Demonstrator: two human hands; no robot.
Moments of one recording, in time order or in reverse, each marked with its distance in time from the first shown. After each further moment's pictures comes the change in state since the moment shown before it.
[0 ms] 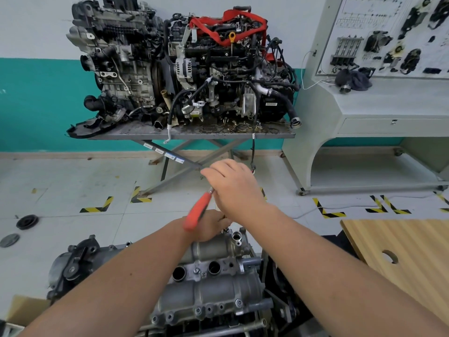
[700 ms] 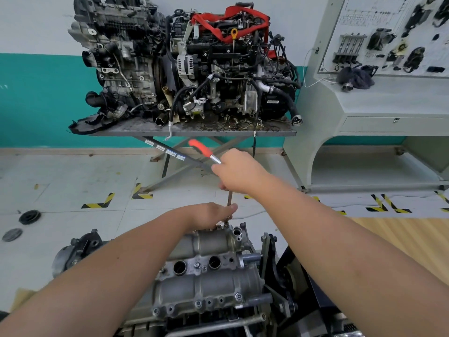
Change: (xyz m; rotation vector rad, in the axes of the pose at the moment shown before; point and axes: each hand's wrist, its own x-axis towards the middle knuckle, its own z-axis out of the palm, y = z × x) left_hand -0.014 0.005 -0.021 -0.312 -0.328 -0.090; right_hand 0.047 0.003 -0.036 0.419 -0.653 0.742
